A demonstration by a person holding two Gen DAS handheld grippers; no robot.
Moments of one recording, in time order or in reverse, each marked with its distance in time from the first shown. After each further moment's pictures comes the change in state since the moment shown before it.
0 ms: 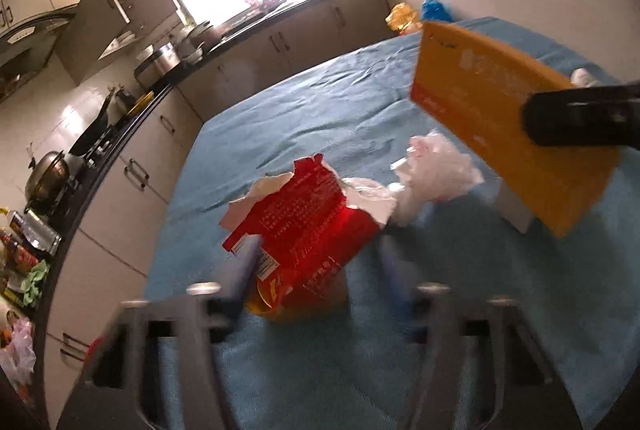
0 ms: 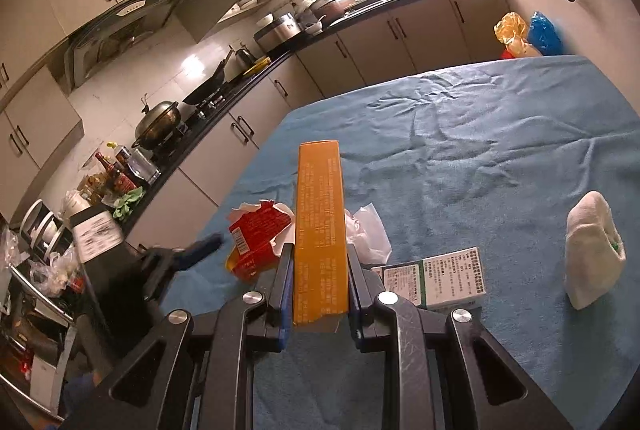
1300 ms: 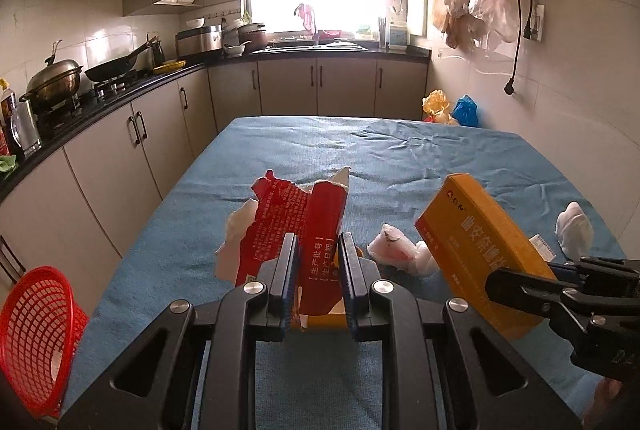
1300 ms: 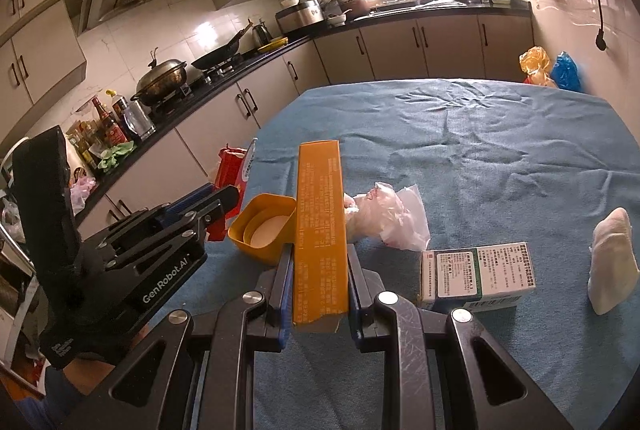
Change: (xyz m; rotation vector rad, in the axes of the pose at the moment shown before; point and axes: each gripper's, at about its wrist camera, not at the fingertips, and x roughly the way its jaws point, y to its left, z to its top) left arm -0.026 0.064 -0.028 -0.404 -0.186 -0.116; right arm 0.032 0.043 -0.028 -0.188 0.023 -0.069
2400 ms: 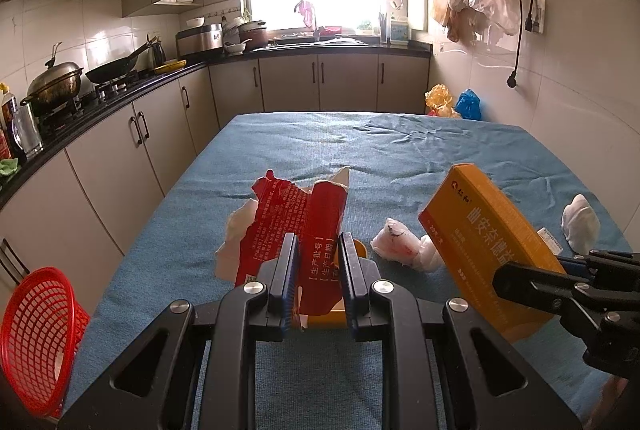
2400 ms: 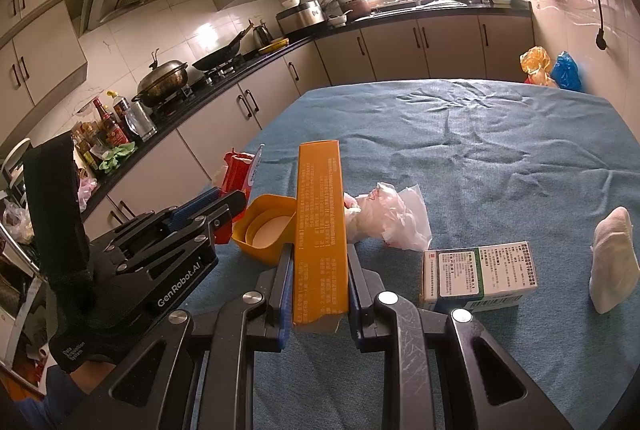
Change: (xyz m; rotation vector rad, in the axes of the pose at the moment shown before) left arm 0.002 0.000 0.000 0.003 0.005 0.003; right arm -0.003 0.002 -0.001 -0.002 -0.005 0.004
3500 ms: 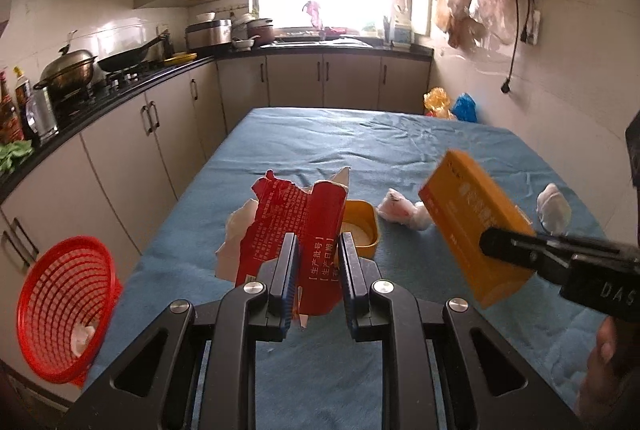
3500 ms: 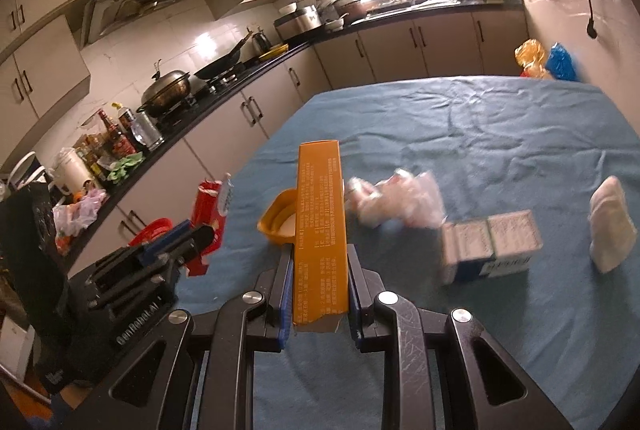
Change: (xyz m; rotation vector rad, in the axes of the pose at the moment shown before) left arm -0.077 0.039 -0.024 -0.042 0.005 -0.007; right arm -0.022 0.024 -0.013 0.054 -0.013 0.022
